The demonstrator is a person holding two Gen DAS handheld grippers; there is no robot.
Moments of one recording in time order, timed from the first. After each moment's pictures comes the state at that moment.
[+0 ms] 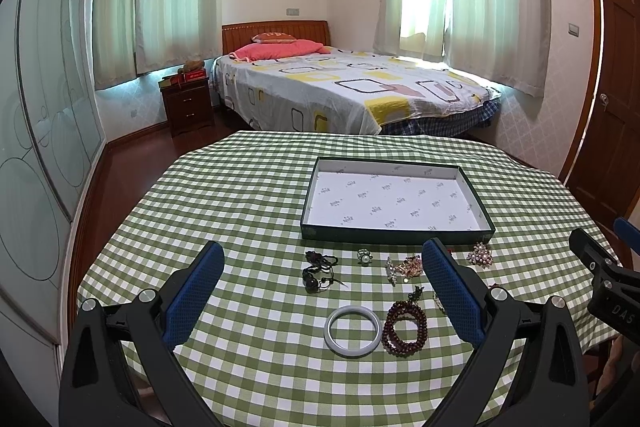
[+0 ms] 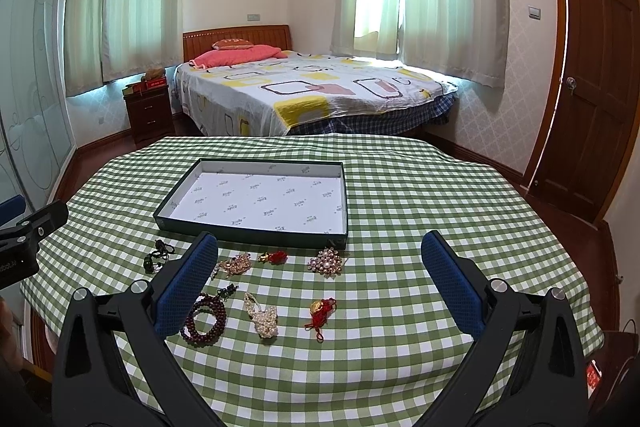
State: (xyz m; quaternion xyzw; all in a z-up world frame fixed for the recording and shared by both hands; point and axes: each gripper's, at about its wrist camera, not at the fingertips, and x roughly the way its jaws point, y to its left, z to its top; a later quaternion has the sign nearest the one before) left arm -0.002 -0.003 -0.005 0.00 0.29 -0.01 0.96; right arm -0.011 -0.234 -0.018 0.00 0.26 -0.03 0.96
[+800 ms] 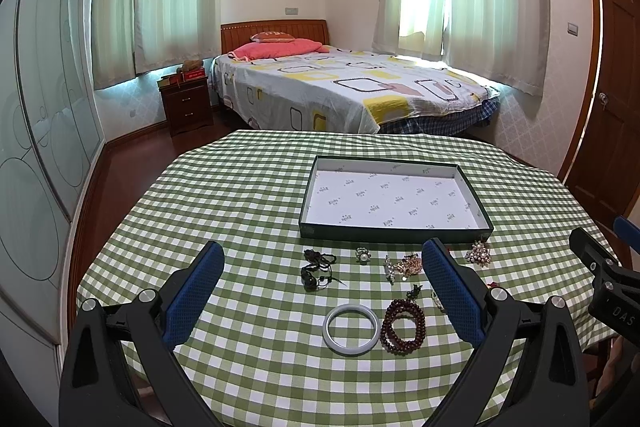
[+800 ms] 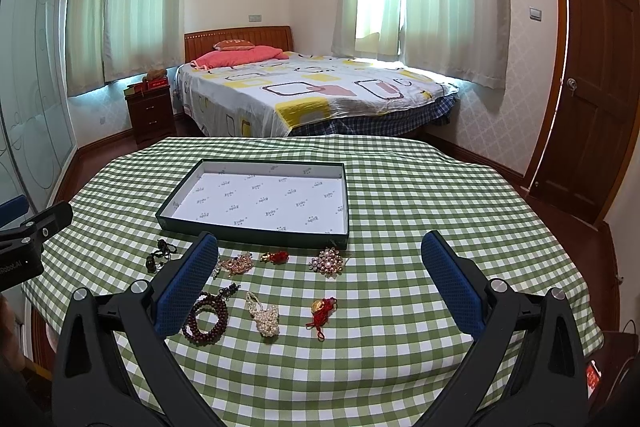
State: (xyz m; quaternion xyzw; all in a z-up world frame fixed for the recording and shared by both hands) left arm -0.002 -0.004 -0.005 0.00 0.29 -0.01 0.96; right arm -0.014 -0.232 -0.017 0.00 0.26 -0.03 0.97
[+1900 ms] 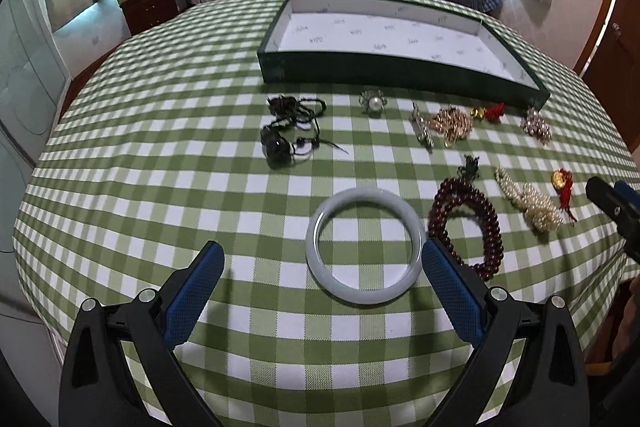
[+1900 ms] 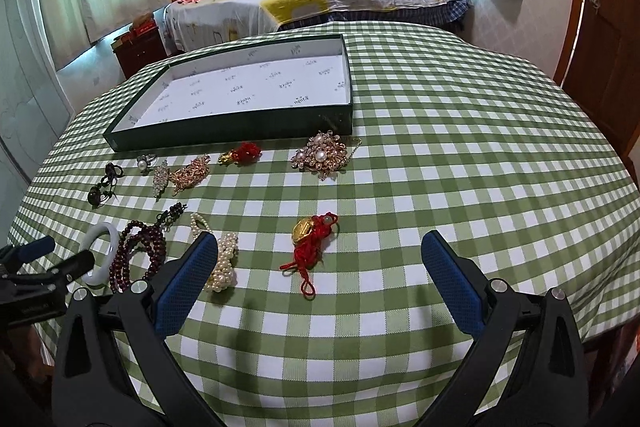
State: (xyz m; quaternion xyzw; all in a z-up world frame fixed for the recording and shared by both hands) left arm 0.063 -0.011 -0.155 0.02 0.48 -0.04 0.88; right arm 0.054 -0.263 -0.152 0.05 0.40 -0.01 0.91
